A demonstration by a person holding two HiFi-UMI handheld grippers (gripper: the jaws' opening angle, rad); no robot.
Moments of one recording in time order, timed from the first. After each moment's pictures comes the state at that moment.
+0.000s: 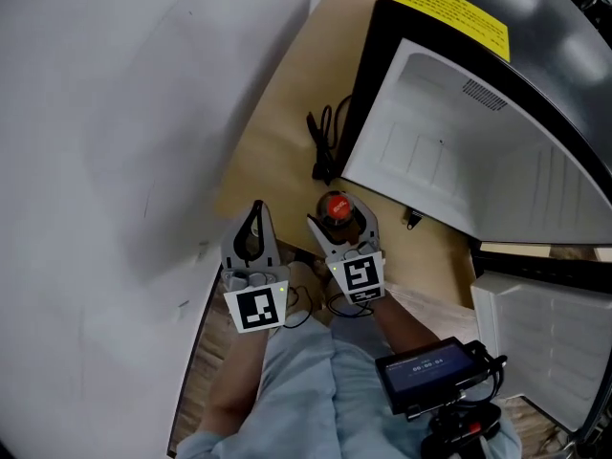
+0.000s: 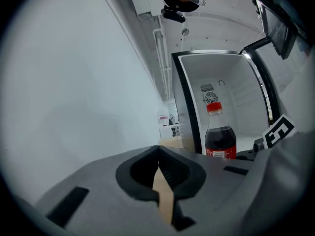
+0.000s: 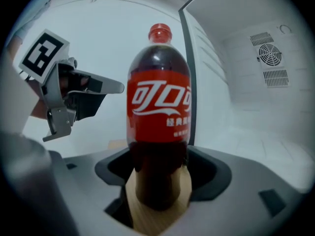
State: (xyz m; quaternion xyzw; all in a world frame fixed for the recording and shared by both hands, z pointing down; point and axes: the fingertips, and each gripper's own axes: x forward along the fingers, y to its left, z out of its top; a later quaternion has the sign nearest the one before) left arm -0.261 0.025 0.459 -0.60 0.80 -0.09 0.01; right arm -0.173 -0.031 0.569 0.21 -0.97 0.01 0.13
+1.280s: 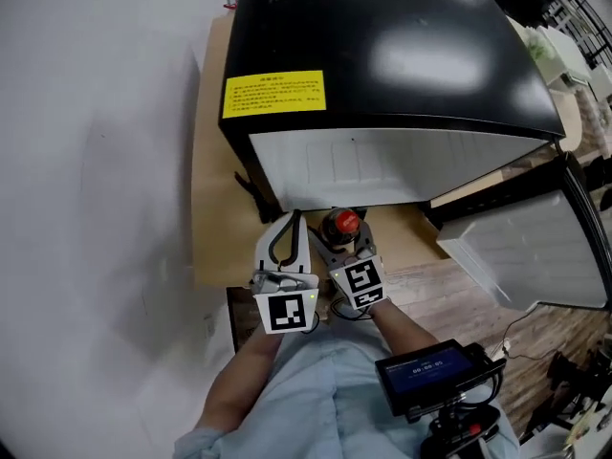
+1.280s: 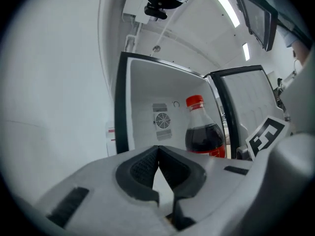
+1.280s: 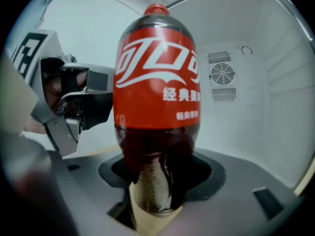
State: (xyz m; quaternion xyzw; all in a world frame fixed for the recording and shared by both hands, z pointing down) left arm -0.124 -0.075 0.404 -0.81 0.58 -0.05 0.05; right arm -0.085 -0.080 0.515 0.40 -0.90 0.07 0.14
